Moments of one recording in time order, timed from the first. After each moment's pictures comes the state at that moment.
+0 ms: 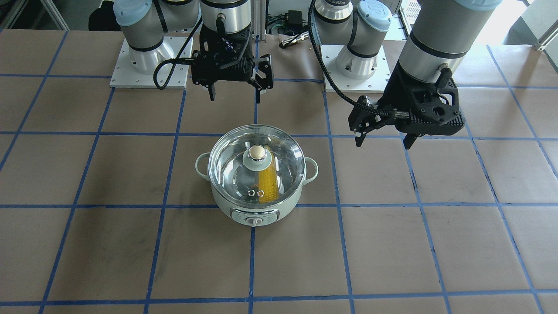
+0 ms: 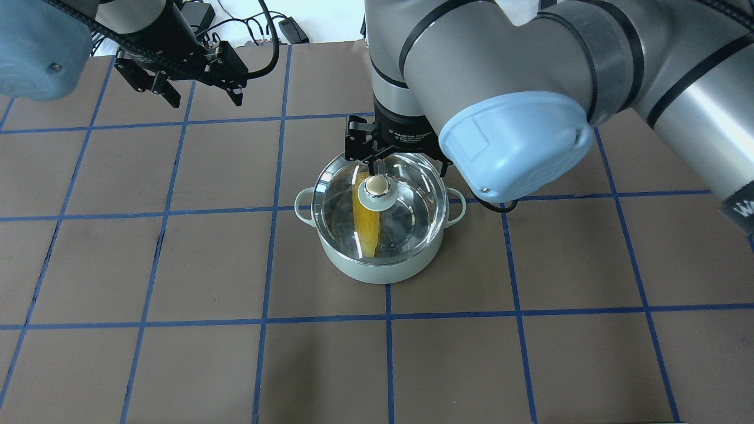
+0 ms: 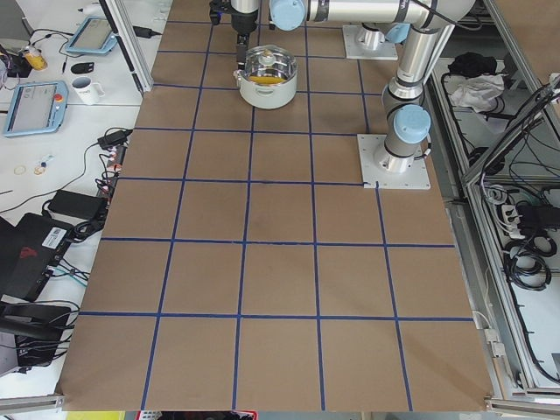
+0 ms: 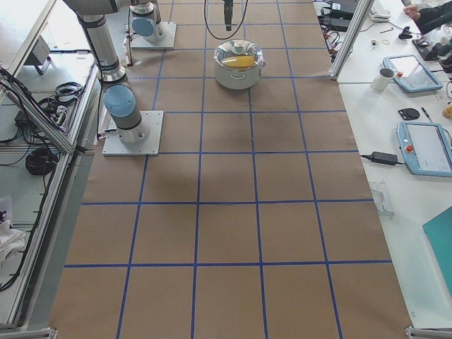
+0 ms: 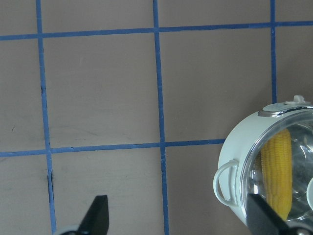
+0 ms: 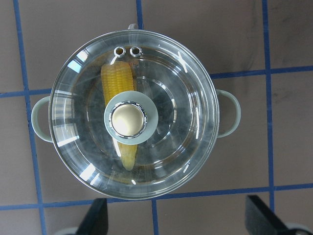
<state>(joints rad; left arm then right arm) -1.57 -1.66 -1.48 -1.45 1.55 0.04 1.98 -1.49 1.52 -1.66 -1.58 0.48</state>
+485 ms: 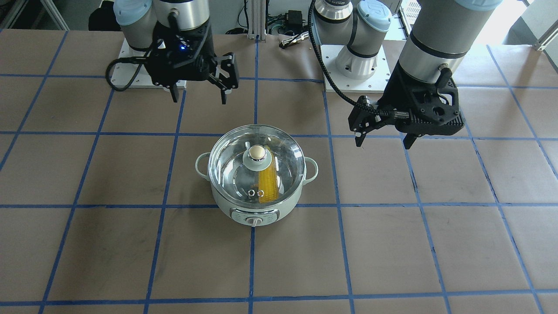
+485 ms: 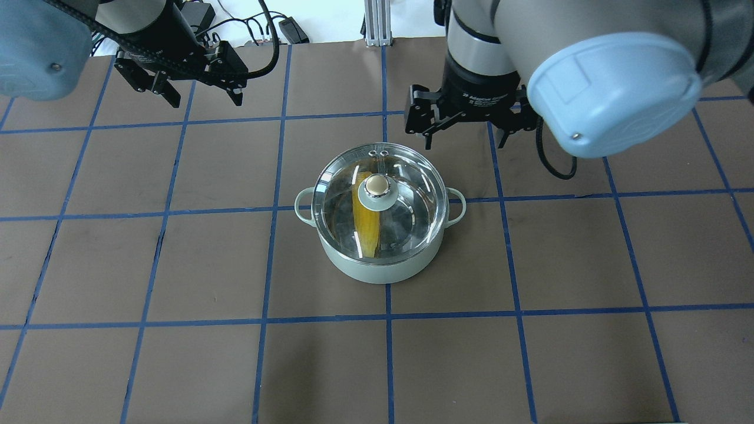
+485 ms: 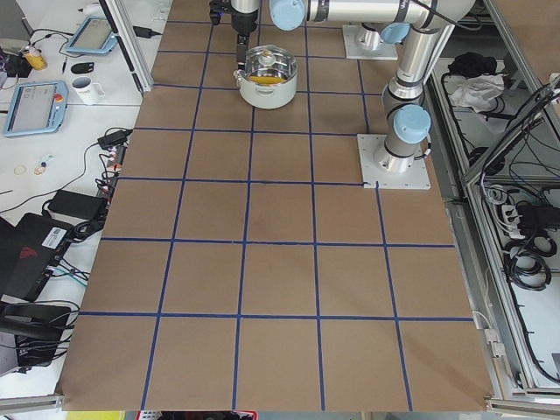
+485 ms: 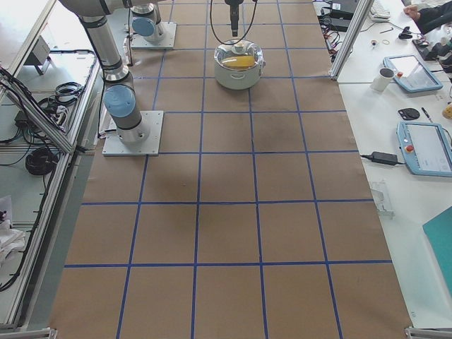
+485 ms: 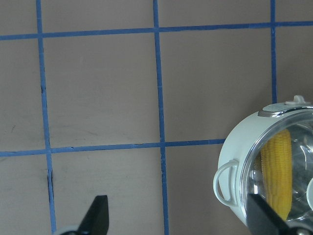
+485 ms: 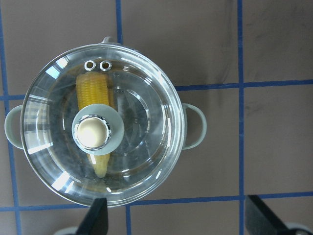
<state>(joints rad) -1.57 -1.66 -1.48 -1.45 1.55 0.04 1.83 -1.54 1.52 -1.62 -1.59 0.30</state>
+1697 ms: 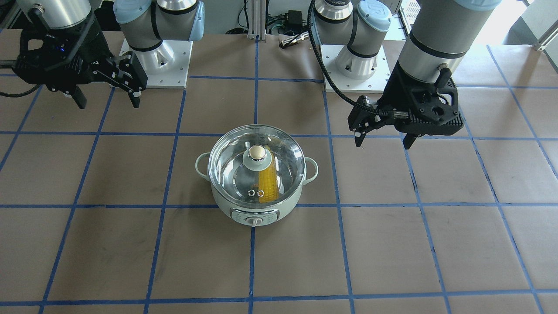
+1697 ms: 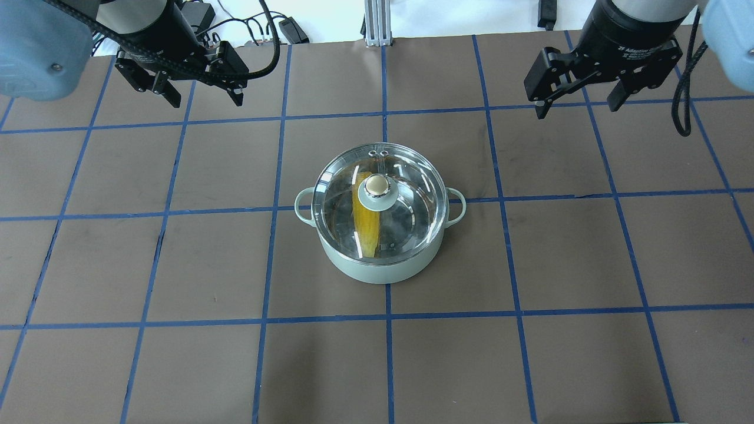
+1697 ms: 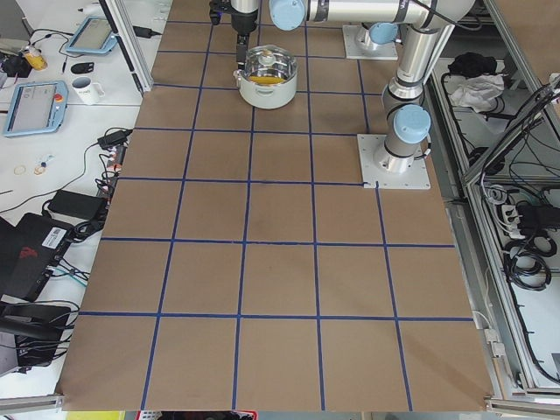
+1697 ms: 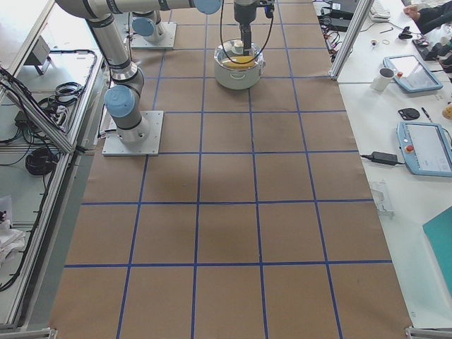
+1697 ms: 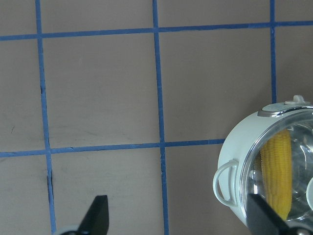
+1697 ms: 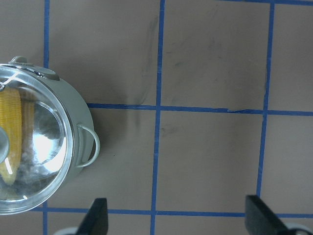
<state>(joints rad) -1.57 -1.66 -1.48 -1.45 1.55 0.04 1.55 -1.59 1.52 -1.56 -1.59 -0.07</state>
